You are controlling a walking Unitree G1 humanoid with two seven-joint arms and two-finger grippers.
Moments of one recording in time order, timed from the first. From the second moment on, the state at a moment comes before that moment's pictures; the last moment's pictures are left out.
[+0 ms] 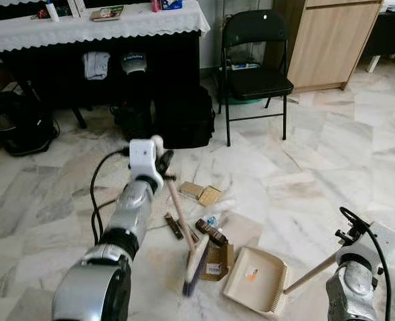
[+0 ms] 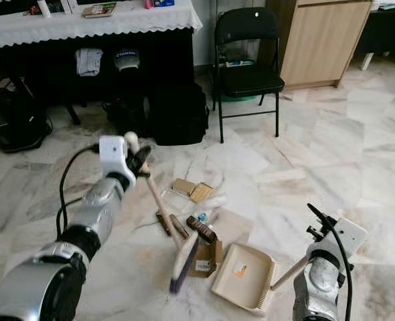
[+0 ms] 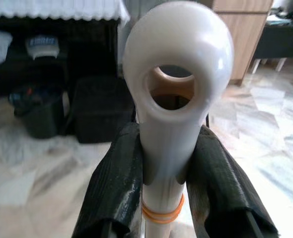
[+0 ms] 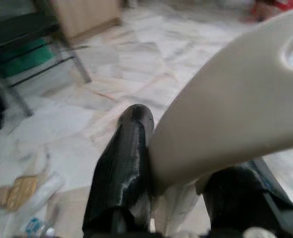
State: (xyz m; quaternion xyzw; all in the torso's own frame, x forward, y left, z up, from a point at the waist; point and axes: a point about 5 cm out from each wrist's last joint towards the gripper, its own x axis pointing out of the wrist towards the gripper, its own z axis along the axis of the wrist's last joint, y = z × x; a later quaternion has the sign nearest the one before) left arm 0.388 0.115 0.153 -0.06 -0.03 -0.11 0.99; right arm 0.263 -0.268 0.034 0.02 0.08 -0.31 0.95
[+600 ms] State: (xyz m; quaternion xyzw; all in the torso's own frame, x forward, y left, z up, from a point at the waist) left arm 0.385 0.122 0.147 -0.06 -0.03 -0.10 0.99; right arm 0.274 -0.264 0.044 -0.10 0.07 -0.26 0.96
